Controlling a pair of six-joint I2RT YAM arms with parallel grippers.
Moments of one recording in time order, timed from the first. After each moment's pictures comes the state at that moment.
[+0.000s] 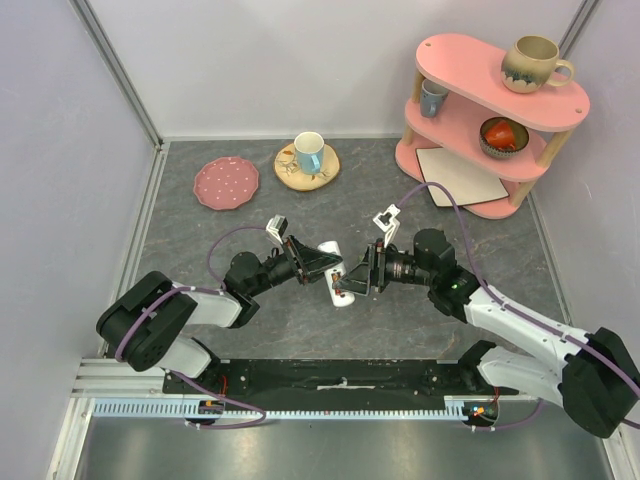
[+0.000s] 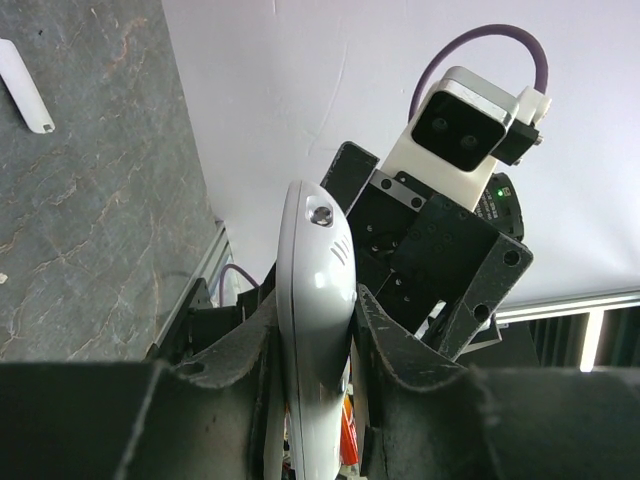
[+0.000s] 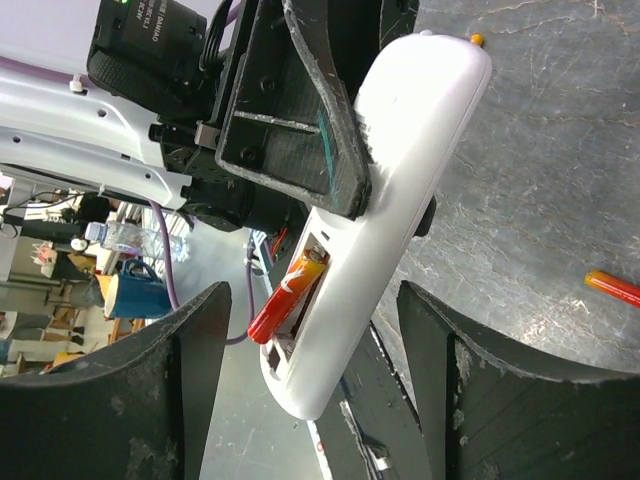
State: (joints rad) left arm -0.66 1.46 0.30 1.29 0.46 -1.52; right arm 0.68 1.05 0.55 0.26 -0.63 0.74
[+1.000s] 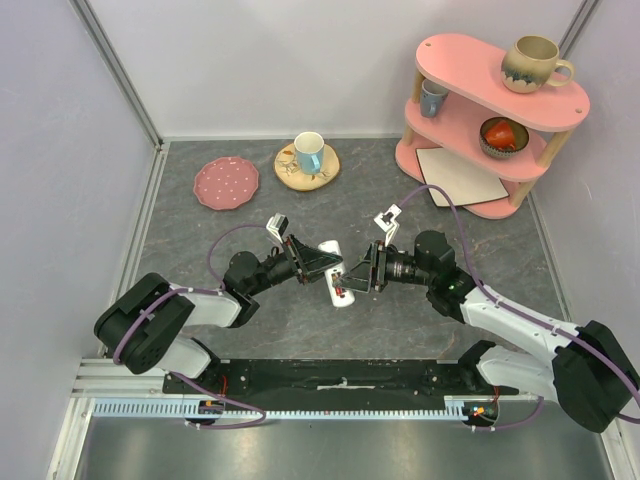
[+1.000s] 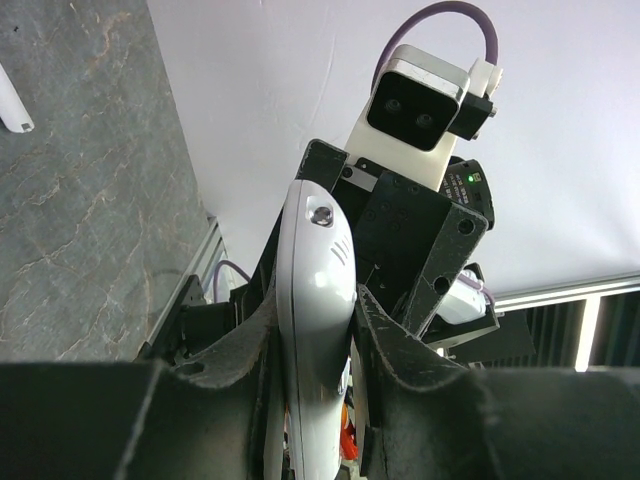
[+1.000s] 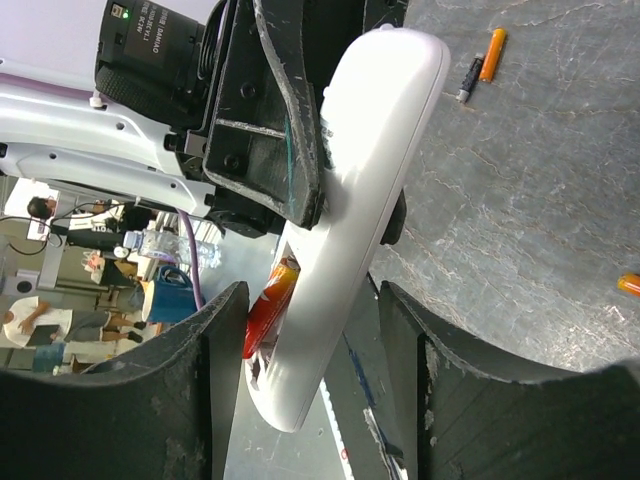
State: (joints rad) left arm -0.66 1.45 0.31 1.29 0.48 -1.52; right arm 0.66 1.10 0.50 0.40 -0.67 0.85
